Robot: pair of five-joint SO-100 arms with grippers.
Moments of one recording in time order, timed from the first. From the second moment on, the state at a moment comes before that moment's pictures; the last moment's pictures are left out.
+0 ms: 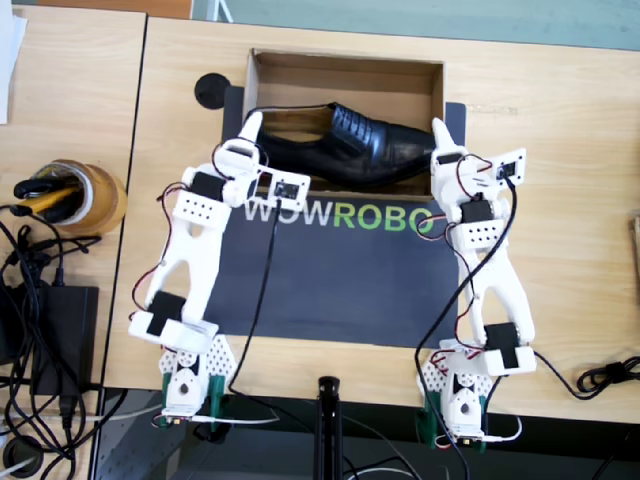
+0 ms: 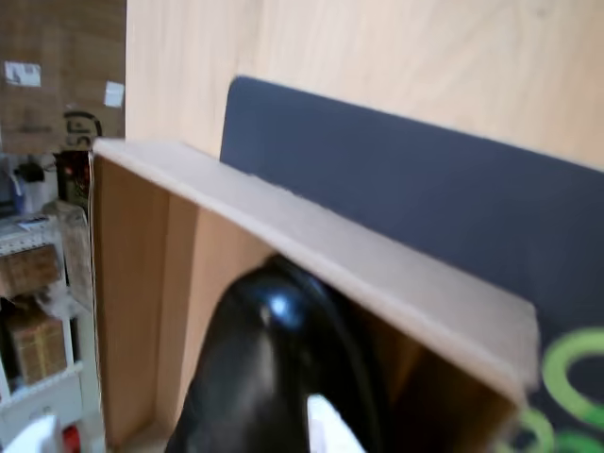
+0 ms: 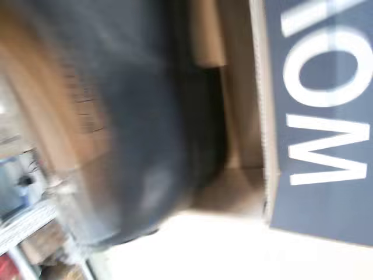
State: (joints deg) arm 0 11.6 84.4 73.7 67.6 0.5; arm 1 -15.2 87.3 87.0 46.5 -4.7
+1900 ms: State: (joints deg) arm 0 -7.3 183.8 134.9 84.3 -1.3; arm 1 5.0 189.6 125.4 76.1 -5.3
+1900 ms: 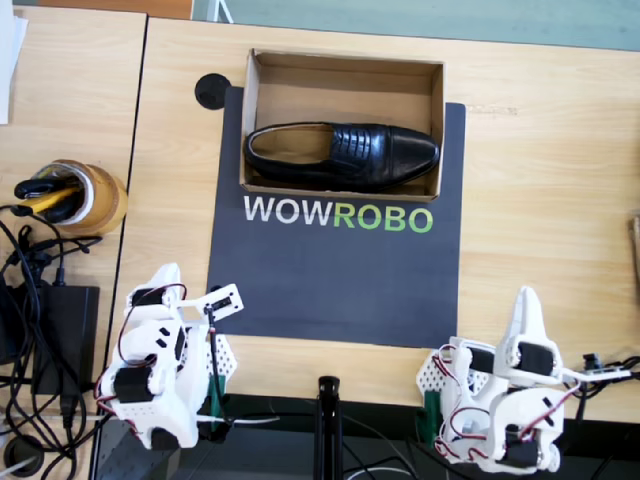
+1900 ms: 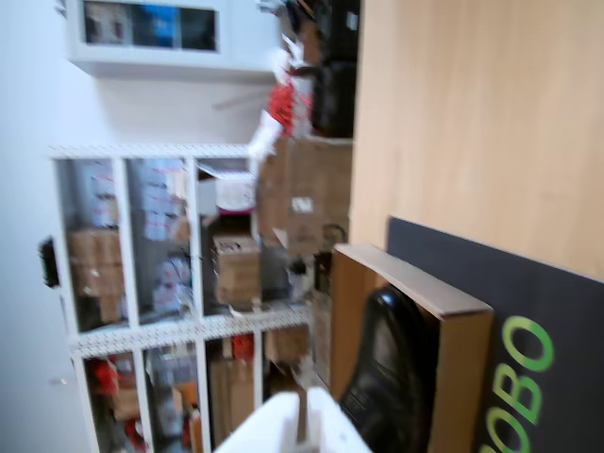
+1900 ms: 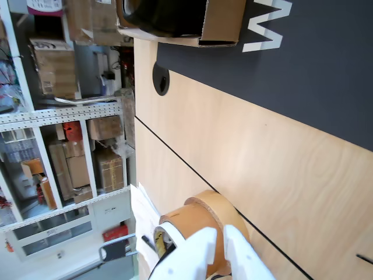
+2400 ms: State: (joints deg) arm 0 -9.8 189.4 161.3 70.6 3.6; arm 1 4.4 192.8 149.3 64.4 -8.6
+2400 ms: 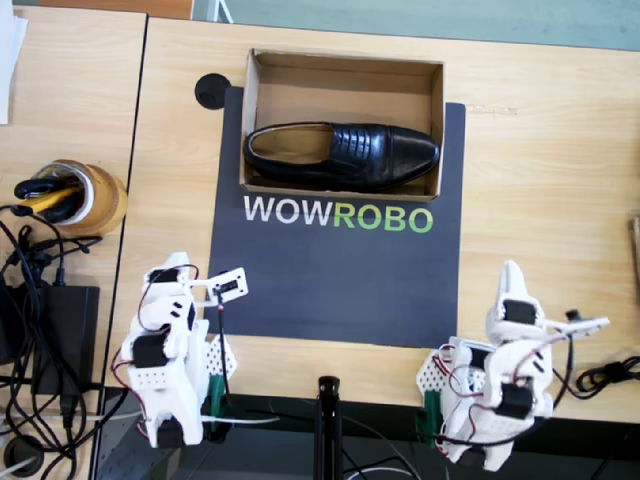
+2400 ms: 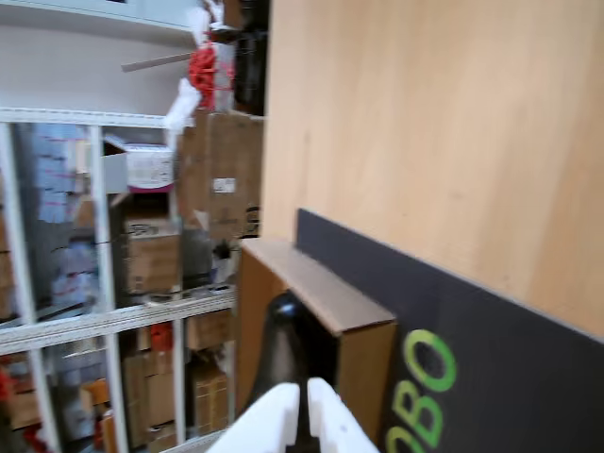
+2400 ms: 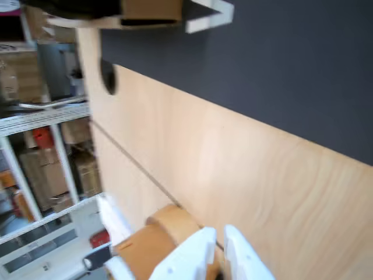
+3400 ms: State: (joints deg) arm 0 -9.2 189.8 174.1 63.9 3.8; arm 1 2.2 192.8 178.4 57.7 -8.8
